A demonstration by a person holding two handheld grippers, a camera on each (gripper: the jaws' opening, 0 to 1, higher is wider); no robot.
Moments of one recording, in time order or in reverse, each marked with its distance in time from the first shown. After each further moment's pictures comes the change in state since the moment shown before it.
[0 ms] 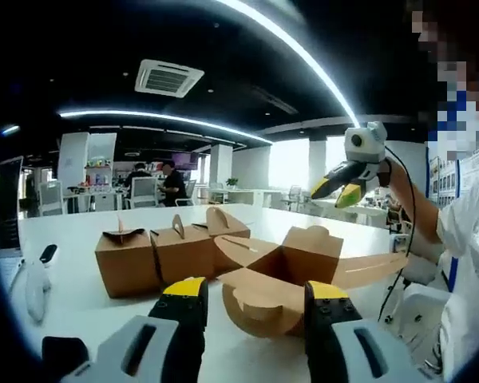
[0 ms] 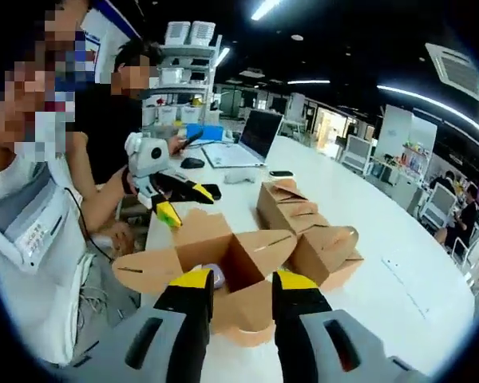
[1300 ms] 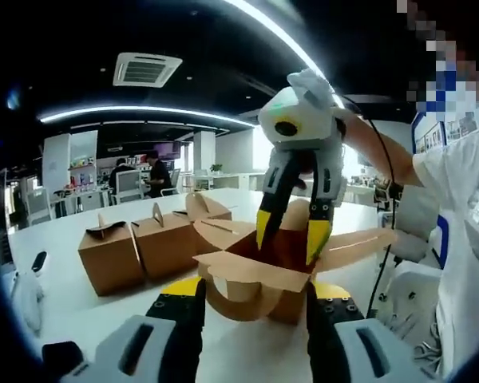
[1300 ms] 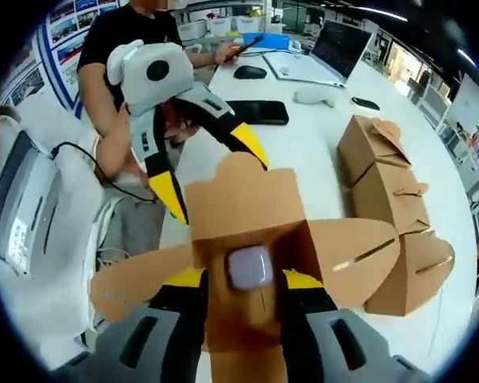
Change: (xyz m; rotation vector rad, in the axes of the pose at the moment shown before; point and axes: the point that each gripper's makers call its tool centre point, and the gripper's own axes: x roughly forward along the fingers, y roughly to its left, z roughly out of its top) left arm 0.005 -0.020 -0.016 0.066 0.083 -0.070; right arm 0.109 0.059 -0.043 -0.111 0.493 0.338
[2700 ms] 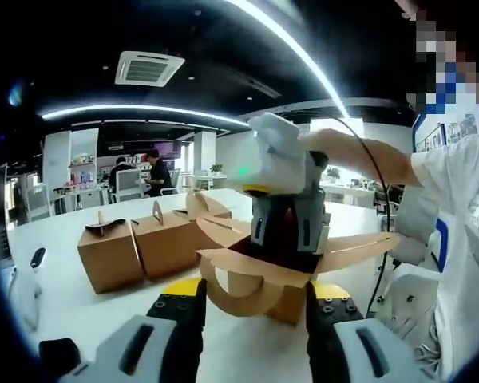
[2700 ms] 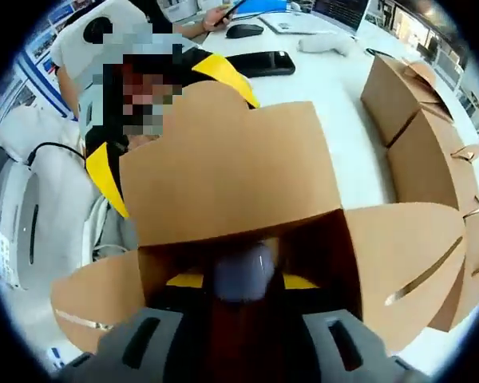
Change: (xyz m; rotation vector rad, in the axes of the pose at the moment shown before) left arm 0.000 0.003 -0.002 -0.017 -0.007 -0.003; right arm 0.056 0.003 -0.026 0.081 0.145 0.127
